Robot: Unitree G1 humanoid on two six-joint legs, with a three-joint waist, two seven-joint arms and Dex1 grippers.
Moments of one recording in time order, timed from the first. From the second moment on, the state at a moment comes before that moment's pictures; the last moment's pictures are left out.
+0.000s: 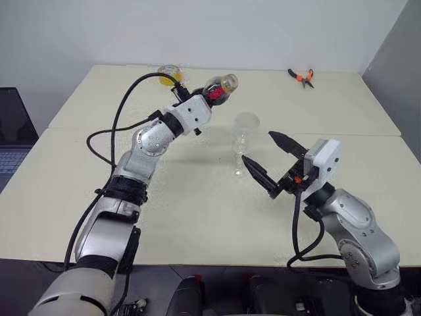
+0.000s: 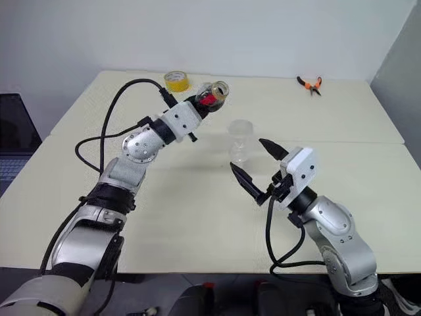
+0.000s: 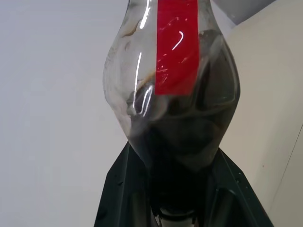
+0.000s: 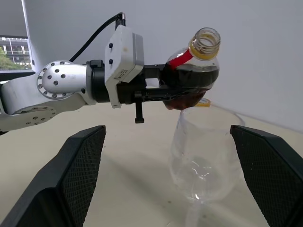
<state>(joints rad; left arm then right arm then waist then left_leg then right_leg) -0.94 0.44 -0.18 0.66 0.26 -0.49 -0.38 -0.18 -0.35 0.07 -0.65 0.41 0.40 0.42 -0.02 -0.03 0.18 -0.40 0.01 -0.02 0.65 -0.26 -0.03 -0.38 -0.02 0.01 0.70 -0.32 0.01</state>
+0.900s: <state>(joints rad) -1.13 0.53 -0.33 0.96 0.61 -0.84 -0.07 -0.20 -0.30 0.12 -0.59 0.33 0.38 0.41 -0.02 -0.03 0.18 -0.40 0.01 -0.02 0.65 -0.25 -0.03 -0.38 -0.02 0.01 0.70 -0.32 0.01</state>
